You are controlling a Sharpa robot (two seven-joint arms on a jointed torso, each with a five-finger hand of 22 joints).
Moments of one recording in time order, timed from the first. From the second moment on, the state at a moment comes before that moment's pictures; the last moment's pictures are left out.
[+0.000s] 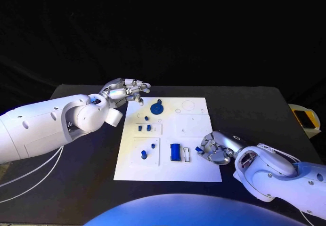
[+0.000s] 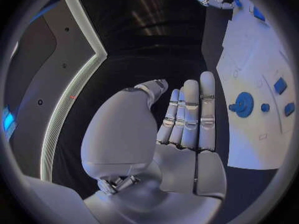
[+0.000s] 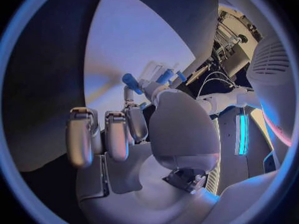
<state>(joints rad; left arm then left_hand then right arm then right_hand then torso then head) 1.13 -0.92 -0.02 1.48 -0.08 -0.07 0.26 1.40 -0.21 0.49 0.19 0.25 0.85 0.19 0.33 0.24 0.84 0.13 0.63 0.14 1.10 0.05 1.10 0.46 0.18 1.02 0.14 0.86 0.56 0.99 -1.00 -0.19 1.89 -1.47 -0.48 -0.43 1.22 -0.14 0.52 0.16 0.19 0.95 0.06 0.51 0.50 1.41 -0.01 1.33 1.31 1.47 -0.07 1.52 1.31 0.05 1.47 0.04 1.45 1.31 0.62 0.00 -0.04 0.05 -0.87</state>
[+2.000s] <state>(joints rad) 1.13 -0.92 -0.02 1.49 -0.08 -0.06 0.26 1.40 -0.21 0.49 0.19 0.25 0.85 0.19 0.33 0.24 0.84 0.13 0.63 0.14 1.10 0.05 1.10 0.46 0.18 1.02 0.14 0.86 0.56 1.00 -0.86 -0.19 1.82 -1.25 -0.44 -0.46 0.93 -0.17 0.52 0.17 0.05 0.97 0.06 0.56 0.57 1.43 -0.01 1.35 1.31 1.47 -0.07 1.52 1.31 0.05 1.47 0.04 1.44 1.31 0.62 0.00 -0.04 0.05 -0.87</state>
